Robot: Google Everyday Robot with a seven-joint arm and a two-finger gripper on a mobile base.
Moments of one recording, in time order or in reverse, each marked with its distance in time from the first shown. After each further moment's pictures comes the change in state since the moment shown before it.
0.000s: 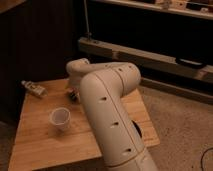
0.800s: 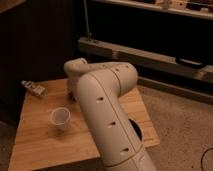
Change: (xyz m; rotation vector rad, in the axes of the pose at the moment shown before) arm -0.012 0.003 -0.002 -0.041 -0.001 -0.062
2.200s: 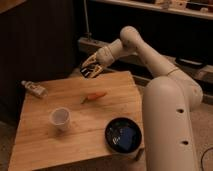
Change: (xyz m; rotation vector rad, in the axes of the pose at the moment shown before) arm -0.023 0.062 -0.332 0.492 -0.844 -0.054
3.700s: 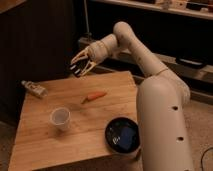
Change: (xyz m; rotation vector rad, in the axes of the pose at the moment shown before) arm -0.048 0.001 0.037 -0.060 -0.206 -0.080
